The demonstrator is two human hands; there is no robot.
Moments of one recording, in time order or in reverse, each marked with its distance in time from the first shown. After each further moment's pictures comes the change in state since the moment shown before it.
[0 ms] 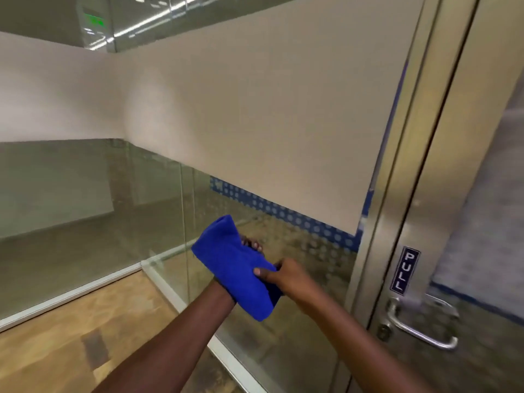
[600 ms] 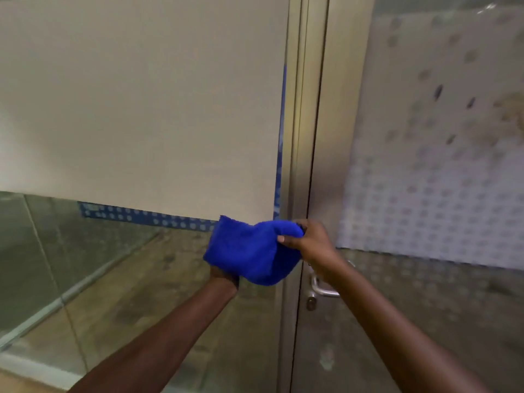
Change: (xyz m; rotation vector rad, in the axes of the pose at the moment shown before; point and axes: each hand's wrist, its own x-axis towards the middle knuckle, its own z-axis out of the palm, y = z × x) left_hand 0.049 -0.068 0.085 -0.173 -0.062 -0.394; right_hand -0.056 0.008 -0.128 0.185 0.555 -0.051
